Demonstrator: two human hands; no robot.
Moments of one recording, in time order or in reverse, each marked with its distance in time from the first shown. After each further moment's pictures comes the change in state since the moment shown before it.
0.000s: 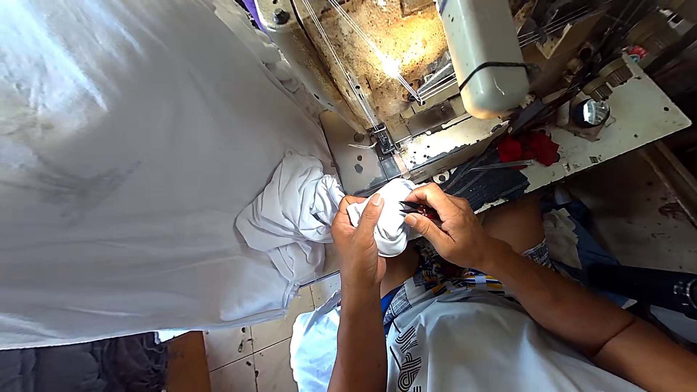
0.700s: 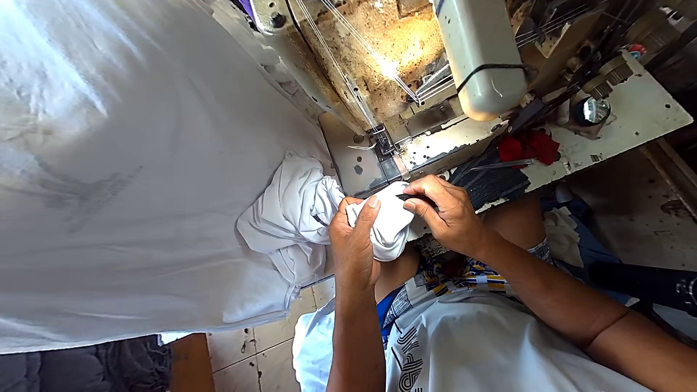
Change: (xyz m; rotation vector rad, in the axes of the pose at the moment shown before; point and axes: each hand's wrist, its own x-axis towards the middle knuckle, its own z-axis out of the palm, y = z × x) left_hand 0.004 0.003 -0.009 0.077 -0.025 -0.034; right_hand 0.016 0.014 0.004 -0.023 0.112 -0.131
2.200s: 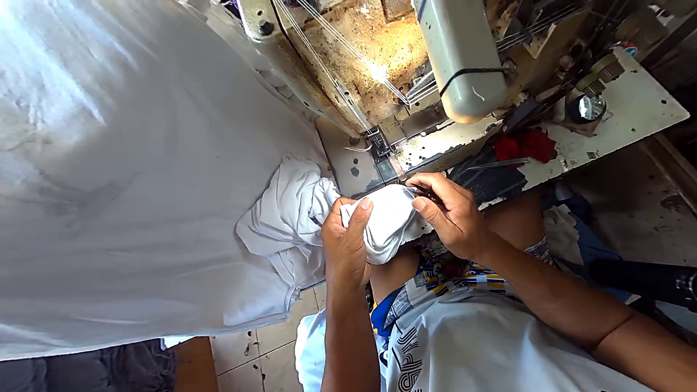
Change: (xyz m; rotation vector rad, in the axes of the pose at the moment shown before) left_hand 0.005 0.002 -0.009 0.109 -0.039 0.028; right_hand -0.006 -0.010 -0.011 0.052 0.026 0.128
